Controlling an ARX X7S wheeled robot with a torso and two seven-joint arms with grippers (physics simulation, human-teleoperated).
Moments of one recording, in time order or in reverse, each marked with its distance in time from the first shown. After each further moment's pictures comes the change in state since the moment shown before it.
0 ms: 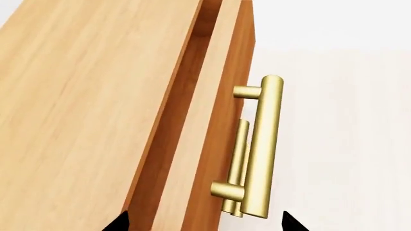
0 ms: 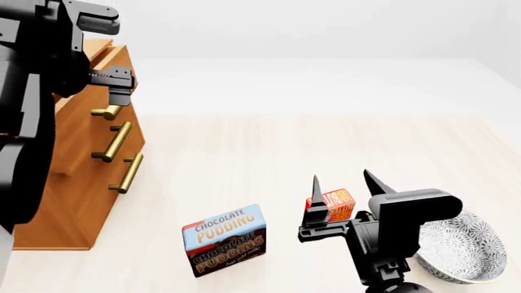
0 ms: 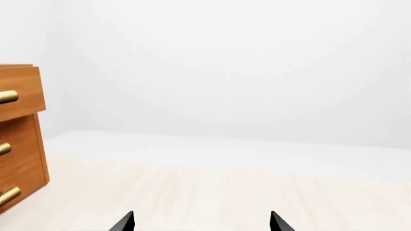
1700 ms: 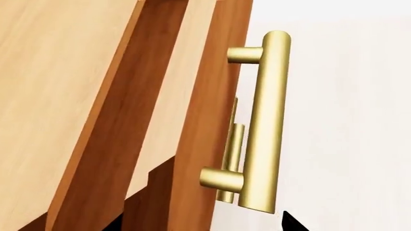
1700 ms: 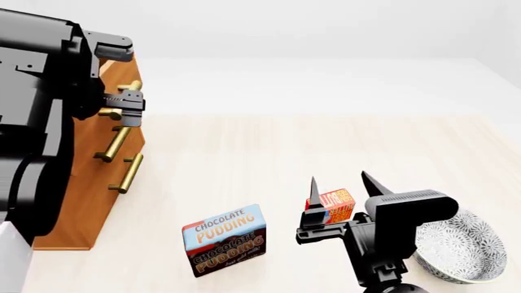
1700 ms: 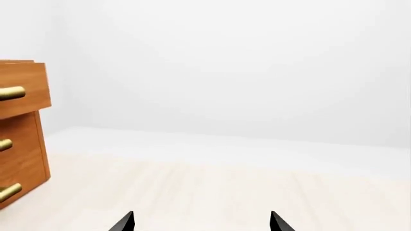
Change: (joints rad) left arm 0.093 0.005 -0.043 0.004 0.016 0.018 0.003; right arm 0.004 0.021 -0.032 0.005 0.012 -0.010 0.031
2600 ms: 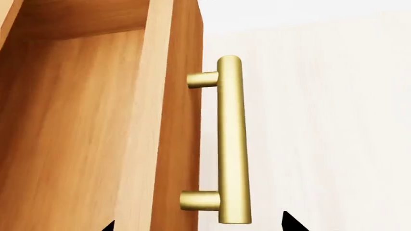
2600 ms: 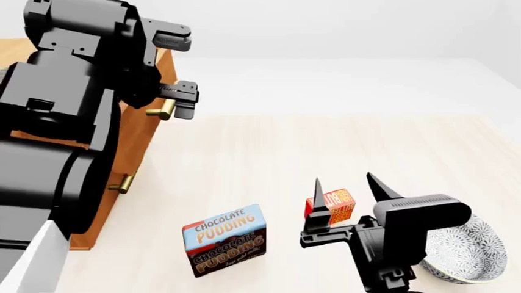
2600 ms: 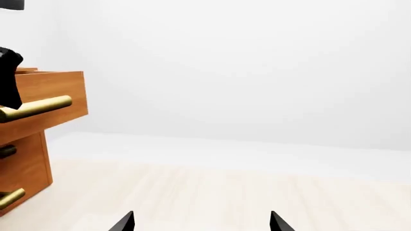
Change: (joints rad) left arm -0.044 0.155 0.023 -0.005 -0.095 -0.038 0.036; right arm -0.032 0.027 0.014 -0.054 0.028 -0.006 0.020
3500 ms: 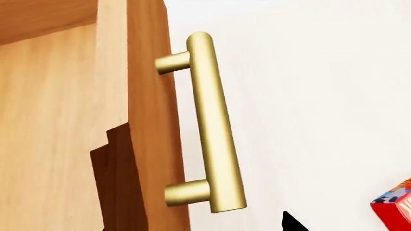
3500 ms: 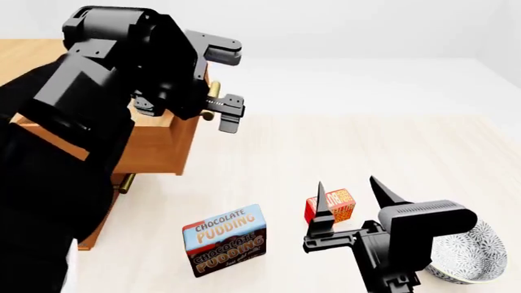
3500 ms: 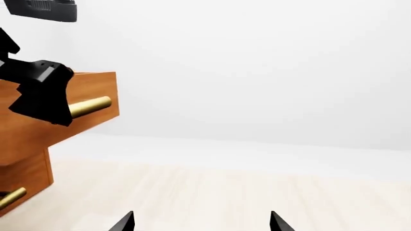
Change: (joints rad) left arm 0.010 0.015 0.801 0.061 -1.171 0.094 -0.317; right arm -0.035 0.021 0.006 0.001 0.010 -0.045 0.000
